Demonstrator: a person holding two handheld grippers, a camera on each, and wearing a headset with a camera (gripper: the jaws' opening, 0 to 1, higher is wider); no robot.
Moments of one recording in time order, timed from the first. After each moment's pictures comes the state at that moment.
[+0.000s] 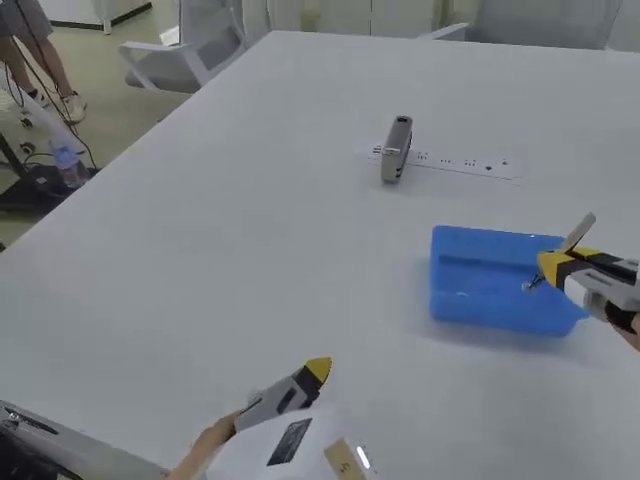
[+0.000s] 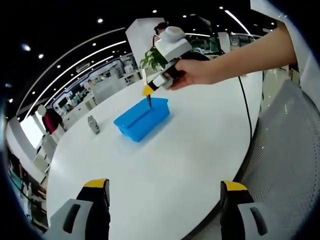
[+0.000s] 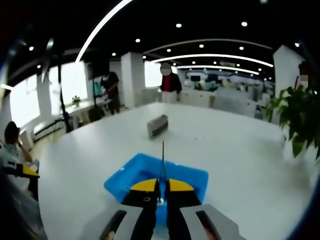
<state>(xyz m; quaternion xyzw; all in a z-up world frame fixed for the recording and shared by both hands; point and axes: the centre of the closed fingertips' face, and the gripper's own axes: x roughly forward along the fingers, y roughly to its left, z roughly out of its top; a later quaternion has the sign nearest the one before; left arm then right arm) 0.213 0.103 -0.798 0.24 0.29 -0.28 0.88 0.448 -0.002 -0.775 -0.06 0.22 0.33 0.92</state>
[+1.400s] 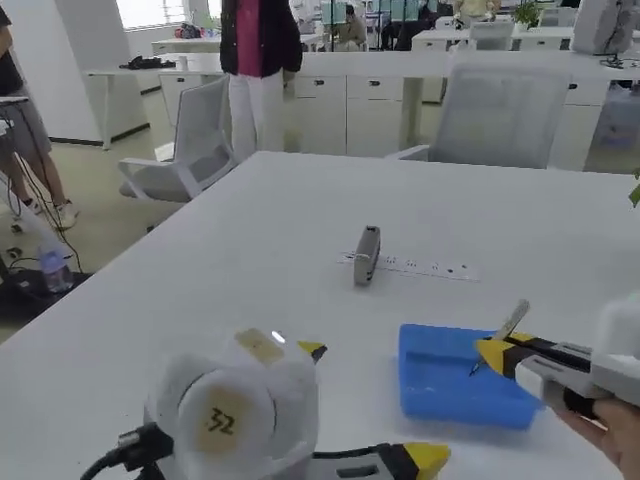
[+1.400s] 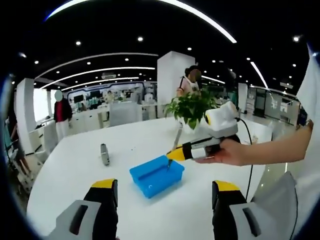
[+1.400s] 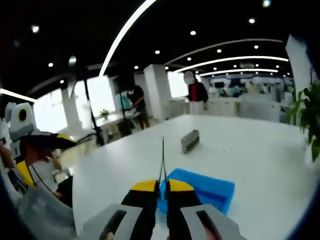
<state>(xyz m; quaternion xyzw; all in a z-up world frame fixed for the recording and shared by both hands) 0.277 0.082 -0.652 0.05 0.16 -0.27 0.95 0.380 0.024 -0.707 0.01 0.17 0.47 0.86</state>
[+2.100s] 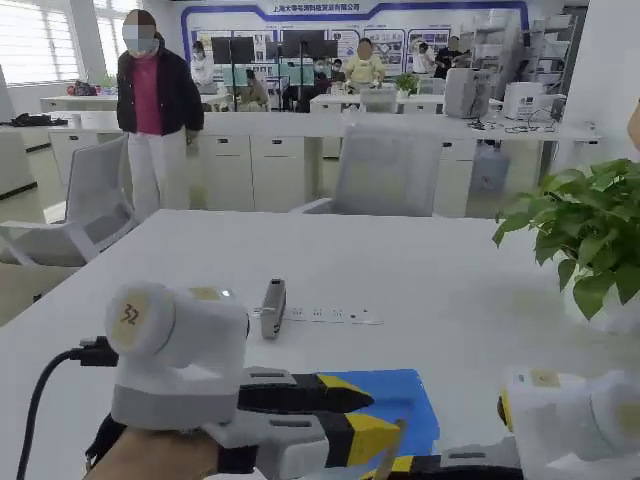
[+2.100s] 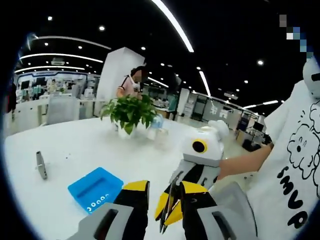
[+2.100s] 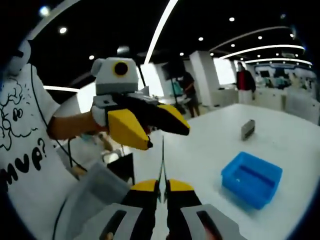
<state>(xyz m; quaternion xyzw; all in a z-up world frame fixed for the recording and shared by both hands) 0.260 0.008 -0.634 -0.02 0.21 -0.56 0.80 0.239 0.042 -0.693 -0.01 0.22 0.64 0.74</state>
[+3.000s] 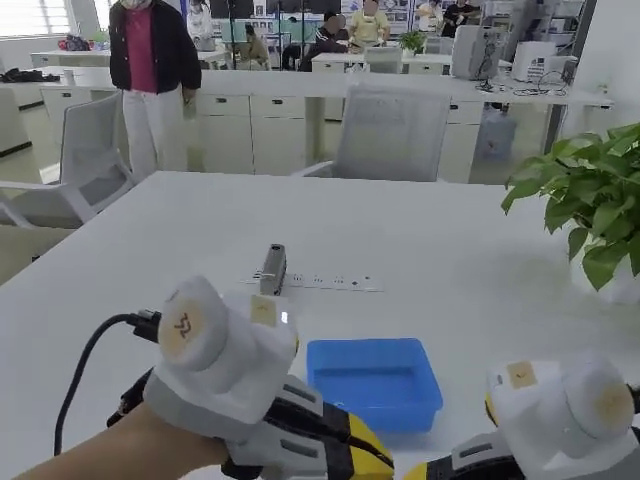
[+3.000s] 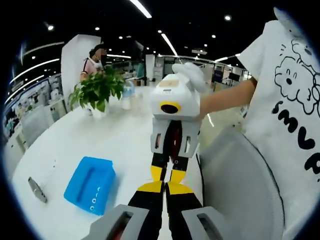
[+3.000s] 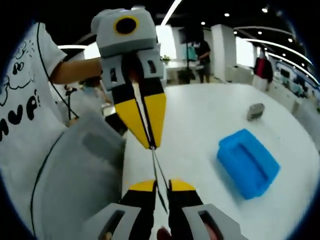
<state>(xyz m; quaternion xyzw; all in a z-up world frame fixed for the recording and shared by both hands) 0.245 0.009 -0.714 0.20 0.24 -0.62 0.72 0.249 0.009 -0.768 -0.21 0.30 0.64 0.68</state>
